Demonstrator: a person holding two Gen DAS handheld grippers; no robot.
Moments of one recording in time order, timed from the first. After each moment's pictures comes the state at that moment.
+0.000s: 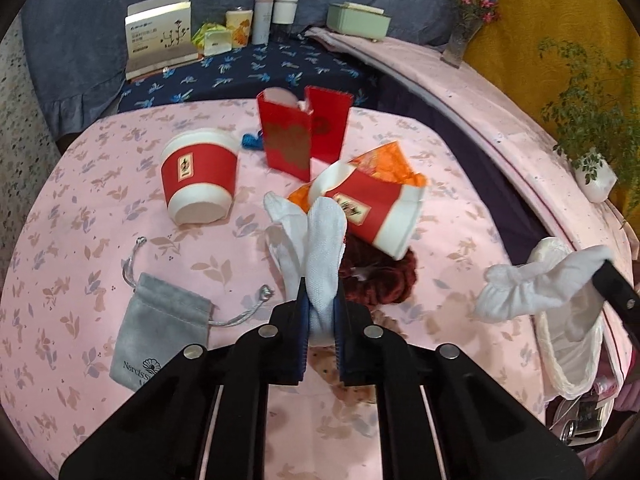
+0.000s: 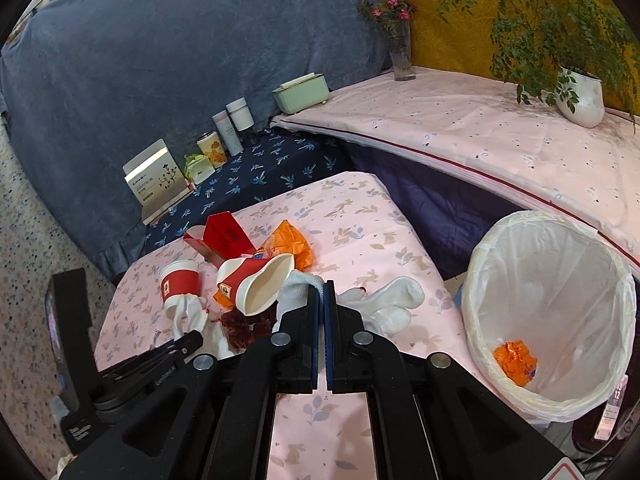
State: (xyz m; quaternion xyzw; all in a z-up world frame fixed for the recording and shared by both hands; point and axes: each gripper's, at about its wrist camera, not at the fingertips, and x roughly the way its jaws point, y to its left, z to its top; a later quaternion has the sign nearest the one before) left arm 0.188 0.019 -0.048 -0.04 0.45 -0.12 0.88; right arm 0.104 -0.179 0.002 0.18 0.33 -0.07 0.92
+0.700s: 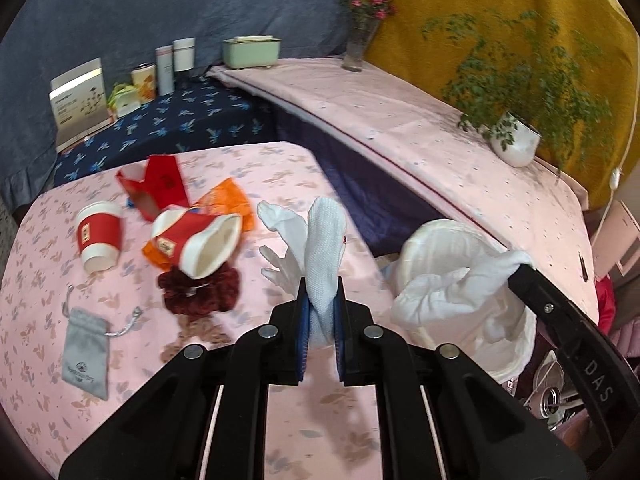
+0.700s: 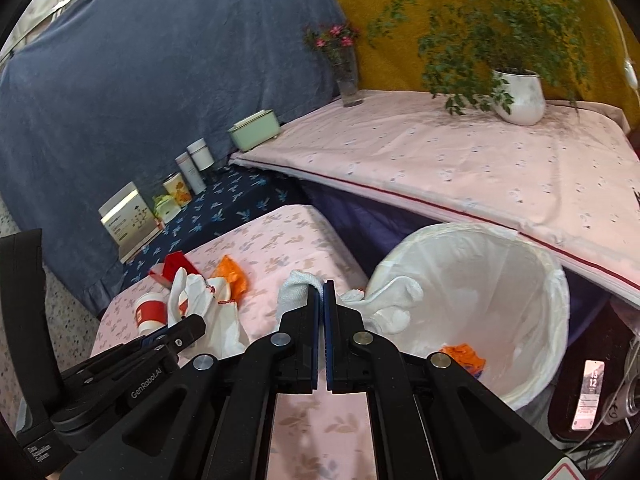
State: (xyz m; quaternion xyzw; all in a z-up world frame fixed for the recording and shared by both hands) left arm 0.127 -0.108 0.009 0.02 0.40 -0.24 0.89; right arm 0.036 -0.258 0.019 0.21 0.28 -0.14 0.92
